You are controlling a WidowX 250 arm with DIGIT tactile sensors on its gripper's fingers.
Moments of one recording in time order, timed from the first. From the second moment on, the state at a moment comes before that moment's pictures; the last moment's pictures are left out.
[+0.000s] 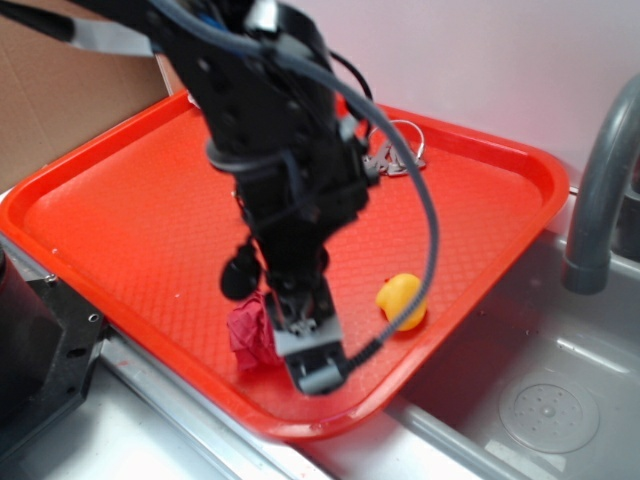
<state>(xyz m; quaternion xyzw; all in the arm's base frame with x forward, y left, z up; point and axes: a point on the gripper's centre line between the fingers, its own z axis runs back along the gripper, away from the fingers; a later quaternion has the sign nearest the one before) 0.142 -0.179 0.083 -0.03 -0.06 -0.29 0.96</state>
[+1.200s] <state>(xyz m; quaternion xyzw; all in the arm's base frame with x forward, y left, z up) 0.201 -0.184 0.034 -0.01 -0.06 -0.28 0.96</state>
